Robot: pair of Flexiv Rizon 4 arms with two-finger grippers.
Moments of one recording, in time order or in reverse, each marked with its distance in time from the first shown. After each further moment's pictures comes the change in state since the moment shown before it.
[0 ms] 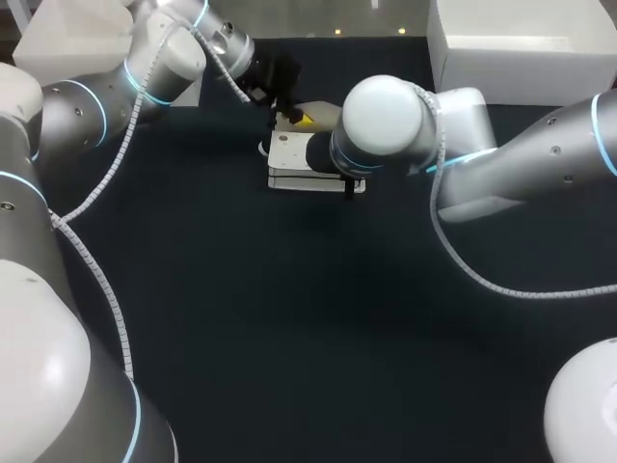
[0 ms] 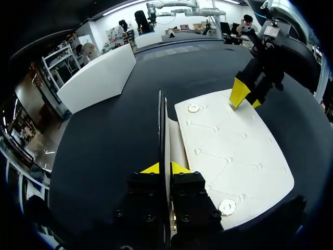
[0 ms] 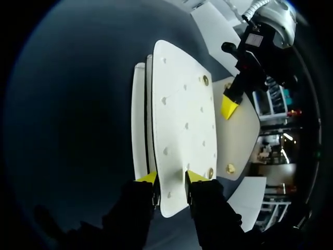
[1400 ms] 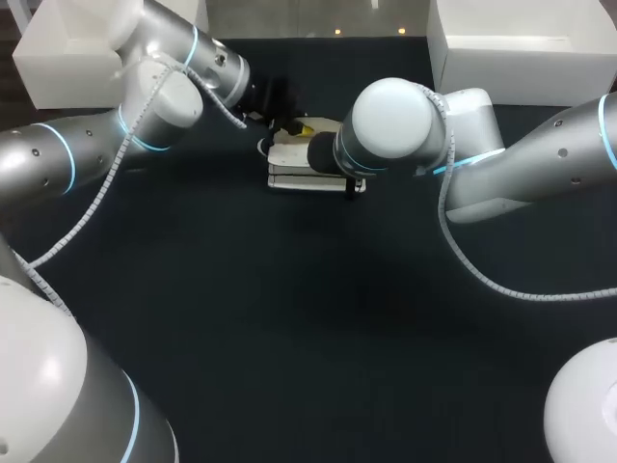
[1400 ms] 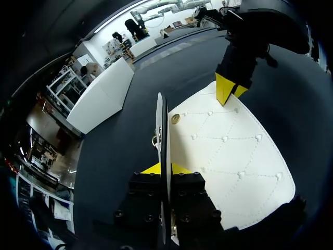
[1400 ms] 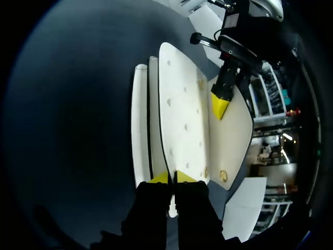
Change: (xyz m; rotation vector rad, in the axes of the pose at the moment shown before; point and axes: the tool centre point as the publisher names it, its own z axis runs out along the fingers) left arm 0.033 -0.014 -0.008 -0.003 -0.174 0.204; right arm 0.002 0.001 -0.004 -0.029 -0.004 0.014
